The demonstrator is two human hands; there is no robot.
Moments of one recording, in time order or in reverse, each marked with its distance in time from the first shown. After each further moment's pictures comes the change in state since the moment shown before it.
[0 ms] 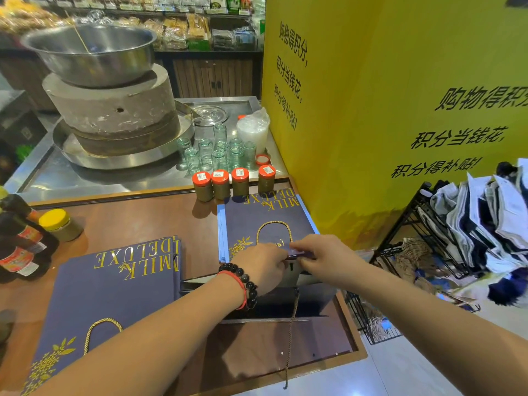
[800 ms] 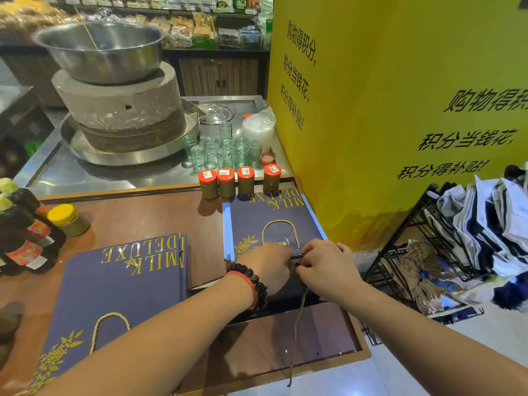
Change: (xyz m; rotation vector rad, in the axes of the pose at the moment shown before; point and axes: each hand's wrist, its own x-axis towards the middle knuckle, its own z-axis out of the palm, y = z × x) left_hand -0.001 -0.001 0.002 -0.068 -0.048 -0.052; right_hand -0.008 -0.026 0.023 -0.190 0.063 0.219
